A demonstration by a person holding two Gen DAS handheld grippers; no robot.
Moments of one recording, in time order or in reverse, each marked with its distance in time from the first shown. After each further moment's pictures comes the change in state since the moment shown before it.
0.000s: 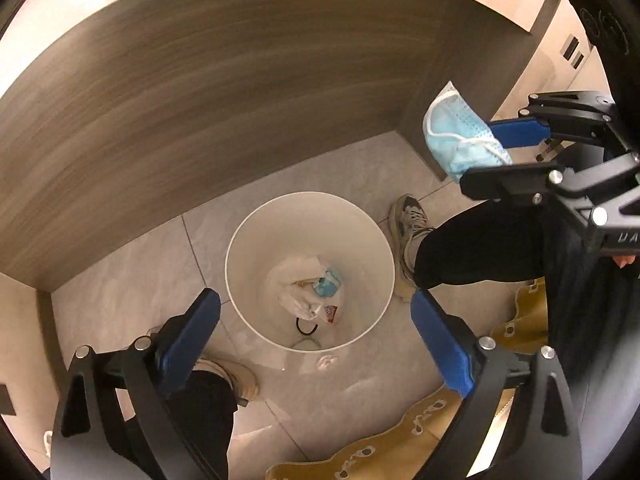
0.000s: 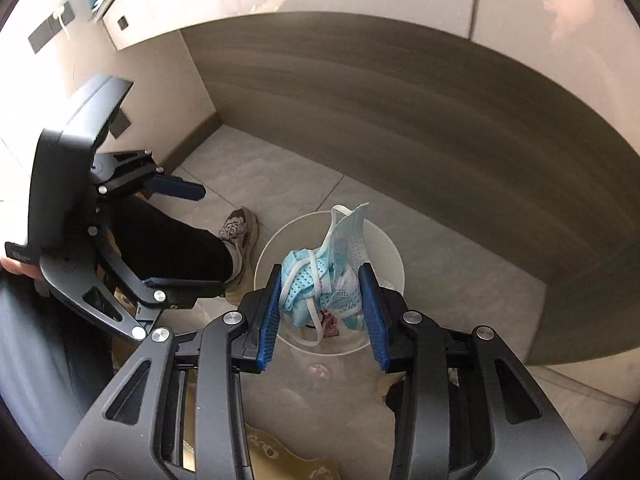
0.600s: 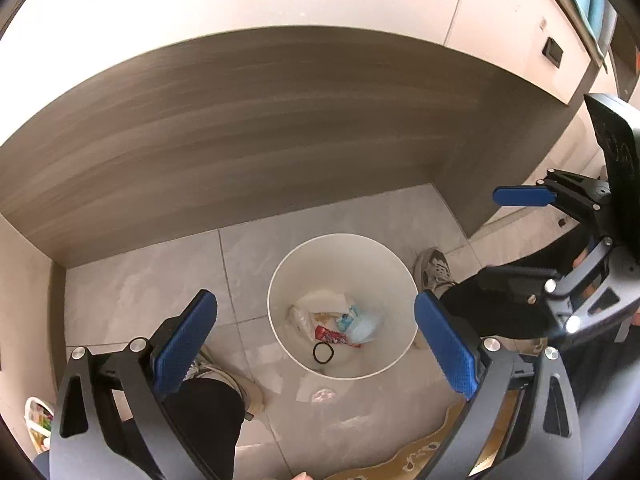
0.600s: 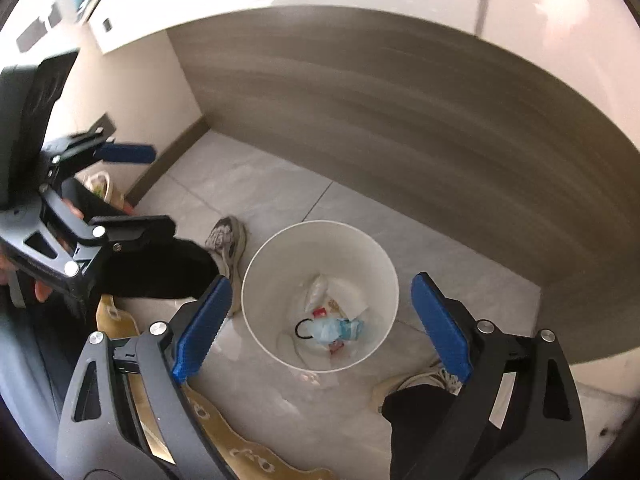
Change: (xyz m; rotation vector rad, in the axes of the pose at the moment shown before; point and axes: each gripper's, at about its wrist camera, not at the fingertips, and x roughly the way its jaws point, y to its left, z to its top) left arm -0.029 0.022 0.001 -0.168 -0.140 0.082; right arm 0.014 -0.008 0.003 0.049 -0.036 -0.048
